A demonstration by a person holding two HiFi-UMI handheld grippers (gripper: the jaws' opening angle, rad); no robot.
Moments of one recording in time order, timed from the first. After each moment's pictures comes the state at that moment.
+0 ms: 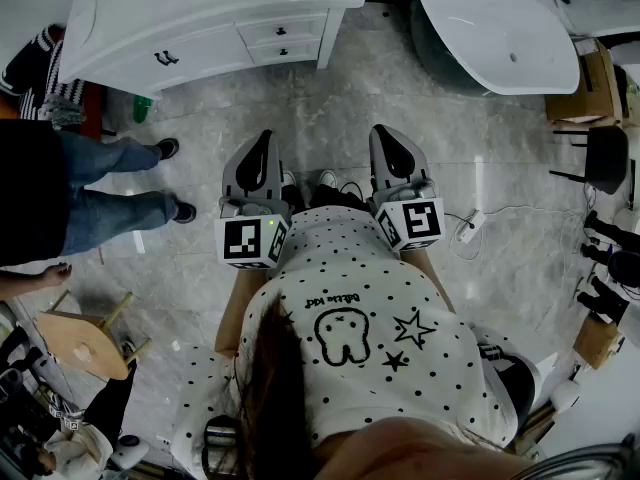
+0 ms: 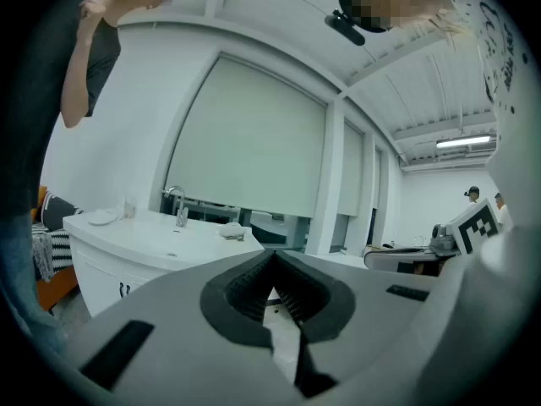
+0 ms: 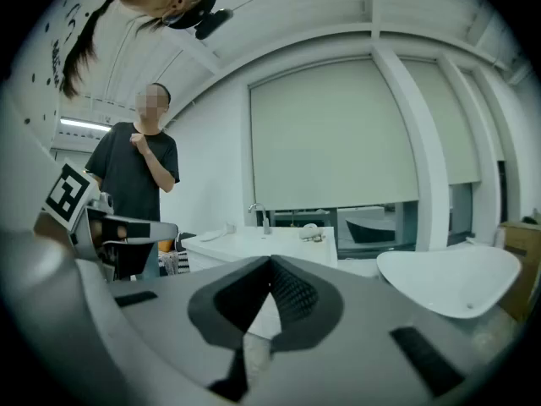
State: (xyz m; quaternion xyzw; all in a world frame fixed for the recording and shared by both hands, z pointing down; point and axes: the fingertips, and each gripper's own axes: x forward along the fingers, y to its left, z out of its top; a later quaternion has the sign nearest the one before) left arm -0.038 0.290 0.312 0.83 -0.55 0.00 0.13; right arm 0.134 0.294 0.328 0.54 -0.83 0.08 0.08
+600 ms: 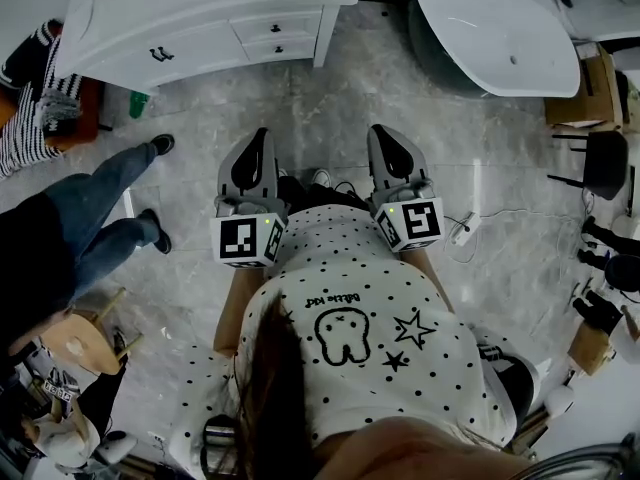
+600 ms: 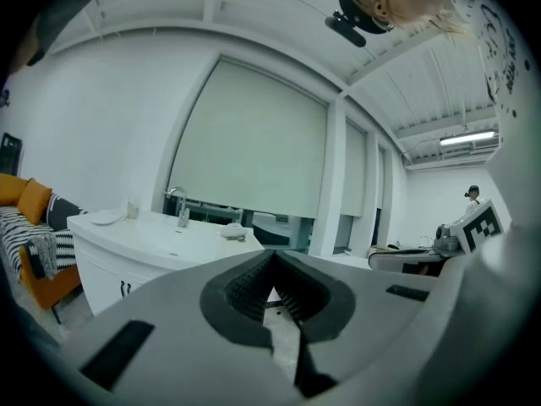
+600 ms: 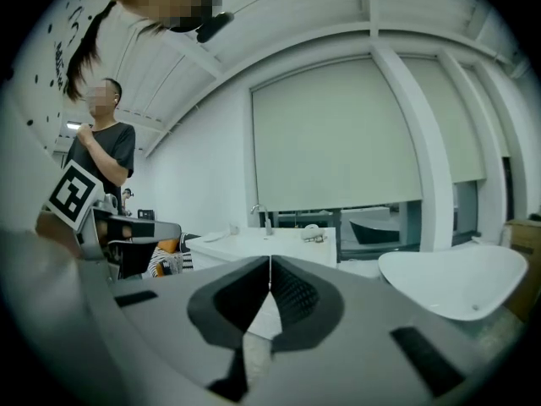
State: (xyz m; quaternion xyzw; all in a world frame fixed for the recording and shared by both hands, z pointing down) left arm -0.019 0.293 0.314 0.82 -0.56 0.00 0.12; right arm 0.157 0.299 0.333 0.53 -0.84 0.08 0.07
